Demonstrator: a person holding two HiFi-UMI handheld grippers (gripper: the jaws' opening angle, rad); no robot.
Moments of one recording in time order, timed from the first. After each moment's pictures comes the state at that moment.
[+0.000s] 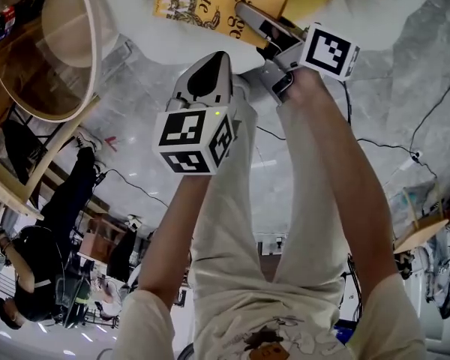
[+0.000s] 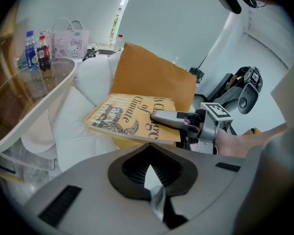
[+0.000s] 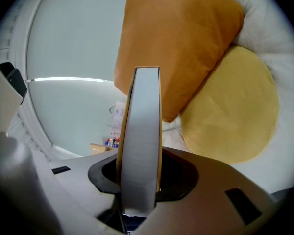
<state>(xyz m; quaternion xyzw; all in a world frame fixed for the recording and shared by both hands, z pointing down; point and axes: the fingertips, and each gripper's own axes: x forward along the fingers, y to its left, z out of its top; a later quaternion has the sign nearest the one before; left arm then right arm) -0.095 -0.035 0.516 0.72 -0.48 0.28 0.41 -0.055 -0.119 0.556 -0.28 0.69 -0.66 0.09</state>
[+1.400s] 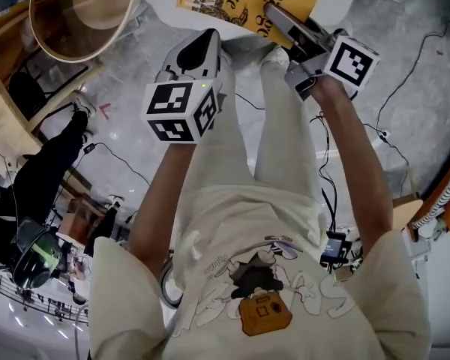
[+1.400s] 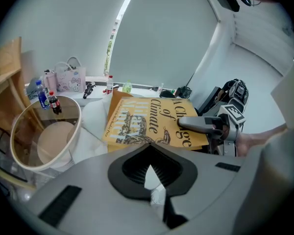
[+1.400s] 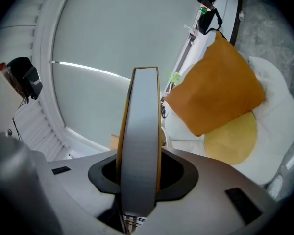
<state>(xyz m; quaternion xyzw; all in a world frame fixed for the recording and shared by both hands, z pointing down) -0.058 0.012 0.229 0.76 -0.50 0.22 0.36 0.038 -0.047 0.234 -0.27 0.78 -0.57 0.05</state>
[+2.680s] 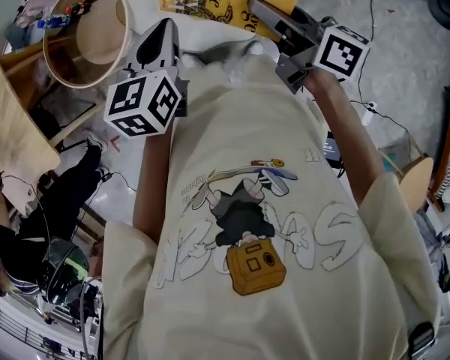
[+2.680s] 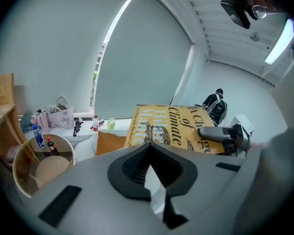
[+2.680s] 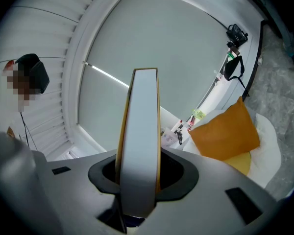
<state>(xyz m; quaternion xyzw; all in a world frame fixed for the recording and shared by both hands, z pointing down) -0.129 0.016 -0.010 0.82 -0.49 0.12 0.27 0.021 0.004 -0.028 -0.32 0.83 -0.45 0.09</state>
